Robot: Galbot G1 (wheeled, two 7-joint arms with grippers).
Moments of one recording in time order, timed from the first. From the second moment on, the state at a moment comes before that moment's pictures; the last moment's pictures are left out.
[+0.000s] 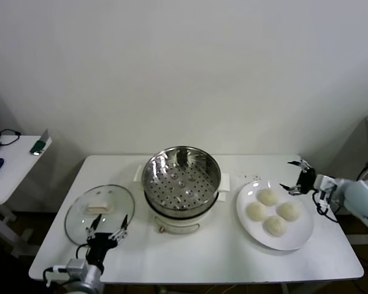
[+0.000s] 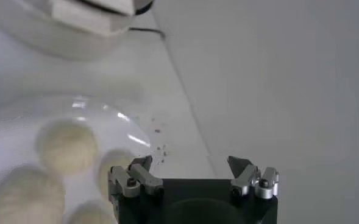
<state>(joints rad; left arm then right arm) 1.58 -1.42 -0.62 -1.96 -0.16 0.11 0.05 -0.38 0.43 -0.31 1.43 0.04 -0.10 -0.76</state>
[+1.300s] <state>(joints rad) 1.59 -1.45 -0.62 -1.95 -0.13 0.08 0.06 0.19 0.83 -1.09 0.82 0.10 0.01 -1.10</state>
